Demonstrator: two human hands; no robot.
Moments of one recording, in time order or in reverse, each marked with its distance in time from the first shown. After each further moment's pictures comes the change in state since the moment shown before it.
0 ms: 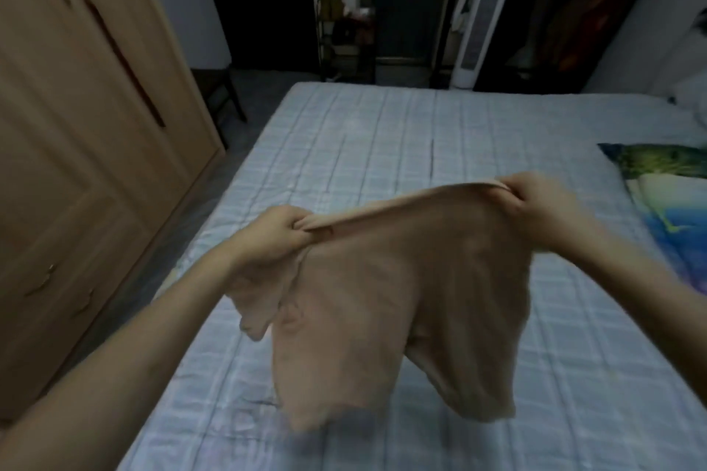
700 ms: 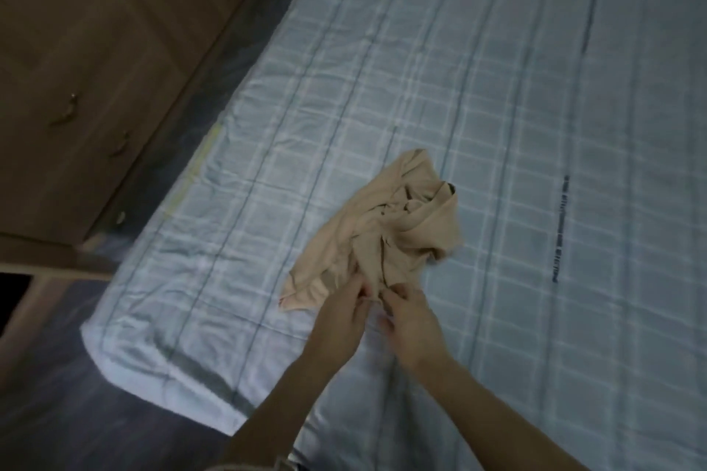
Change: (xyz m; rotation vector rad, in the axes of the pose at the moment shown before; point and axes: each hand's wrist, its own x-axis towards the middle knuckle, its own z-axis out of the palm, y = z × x) left_hand -0.116 -0.227 0.277 -0.377 0.246 -0.321; right_hand -0.136 -0.127 0.458 0.243 -0.619 0.118
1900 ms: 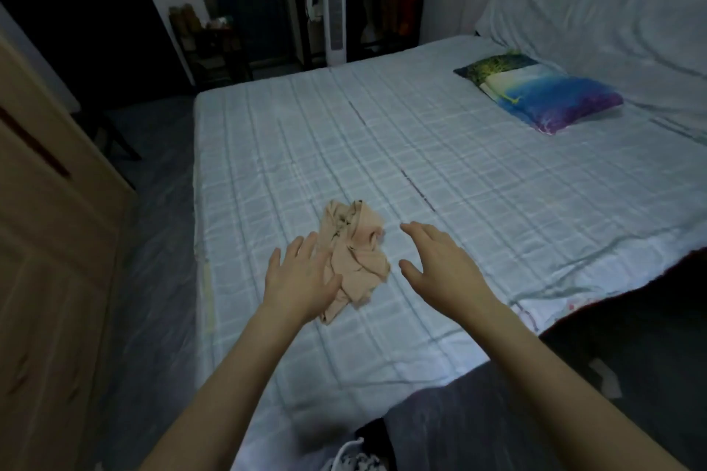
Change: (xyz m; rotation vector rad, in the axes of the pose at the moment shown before) left_hand -0.134 0.122 -0.295 1.008 -0.308 0.616; right_hand -0.287 -0.282 -0.044 -0.137 0.756 0.288
